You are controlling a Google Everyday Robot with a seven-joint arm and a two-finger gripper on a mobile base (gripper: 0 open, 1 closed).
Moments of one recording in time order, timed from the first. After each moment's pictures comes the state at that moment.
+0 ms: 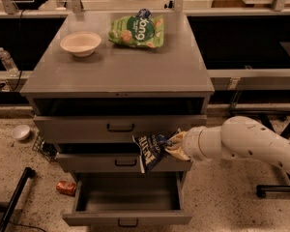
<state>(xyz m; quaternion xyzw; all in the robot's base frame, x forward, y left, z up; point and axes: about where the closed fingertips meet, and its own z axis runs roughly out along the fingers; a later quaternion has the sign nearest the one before) 0.520 -0.091 0.665 -0.54 0.75 0.12 0.37</state>
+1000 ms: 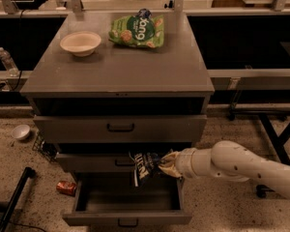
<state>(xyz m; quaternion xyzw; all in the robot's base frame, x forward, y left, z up) 0.519 -0.075 0.553 -0.51 0.75 0.20 0.37</state>
